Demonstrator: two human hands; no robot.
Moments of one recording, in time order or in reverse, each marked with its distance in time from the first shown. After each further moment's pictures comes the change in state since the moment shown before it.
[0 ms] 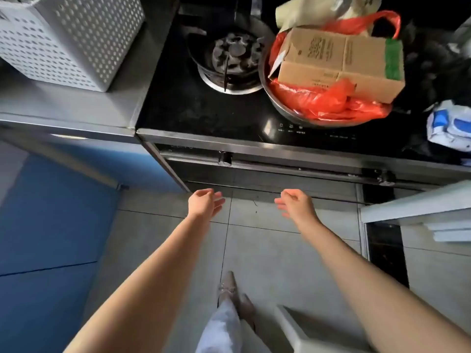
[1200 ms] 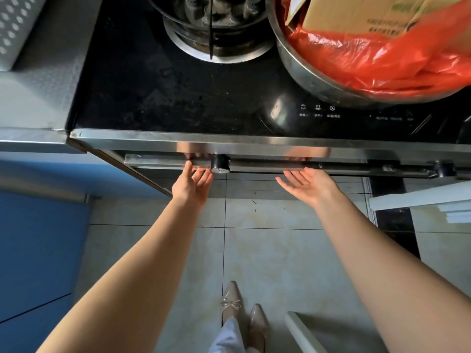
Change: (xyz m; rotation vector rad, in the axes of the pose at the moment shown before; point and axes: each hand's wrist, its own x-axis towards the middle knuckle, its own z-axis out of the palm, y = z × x) left_hand 0.177 0.019 0.030 -0.675 -0.041 -0.177; right_hand 0.172 0.015 0.035 1.068 0.047 0.421
